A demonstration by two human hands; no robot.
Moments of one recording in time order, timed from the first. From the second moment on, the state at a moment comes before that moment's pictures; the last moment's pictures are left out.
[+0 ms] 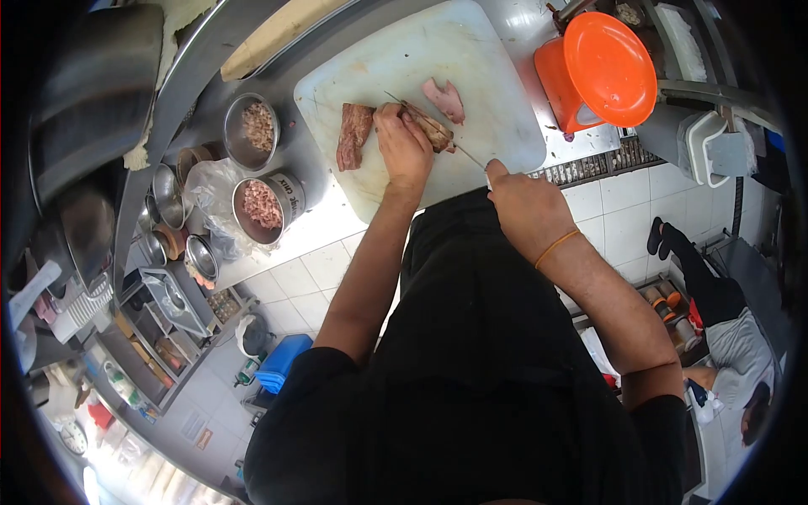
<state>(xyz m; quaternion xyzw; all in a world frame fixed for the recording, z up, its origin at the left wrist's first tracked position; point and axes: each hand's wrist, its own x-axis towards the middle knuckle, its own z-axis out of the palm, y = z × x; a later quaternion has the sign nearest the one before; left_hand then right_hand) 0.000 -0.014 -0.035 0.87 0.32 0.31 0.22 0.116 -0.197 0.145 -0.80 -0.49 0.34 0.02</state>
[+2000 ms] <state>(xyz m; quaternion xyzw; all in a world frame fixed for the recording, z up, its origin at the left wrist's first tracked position) -0.003 -0.016 -0.024 0.83 0.33 0.33 0.31 0.108 -0.209 0.141 -0.83 -0.50 0.25 -0.04</state>
